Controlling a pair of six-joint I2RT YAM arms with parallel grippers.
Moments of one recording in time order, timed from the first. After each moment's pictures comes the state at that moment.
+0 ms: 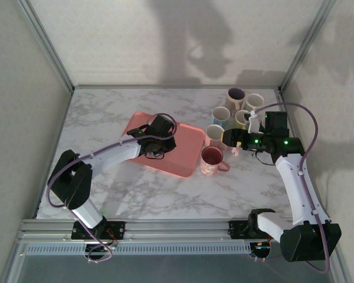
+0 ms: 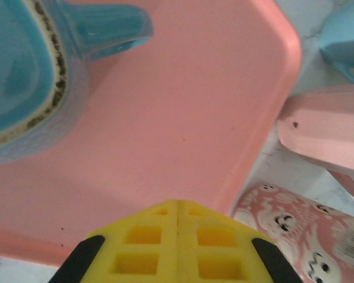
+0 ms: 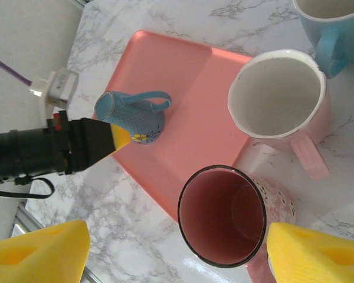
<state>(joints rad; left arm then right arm) -0.67 1.66 1.18 -0.49 0.00 -1.03 0.07 1.08 1.06 -0.83 -0.67 0.20</state>
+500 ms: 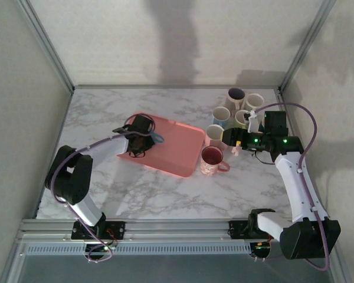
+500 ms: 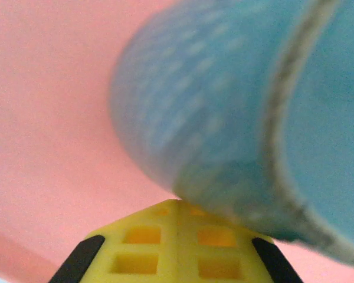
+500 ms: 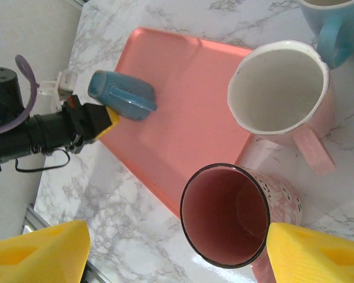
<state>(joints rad) -0.40 1.68 1.05 -0.46 -0.09 -0.94 0.07 1.10 1.06 -0.83 -0.68 0.24</state>
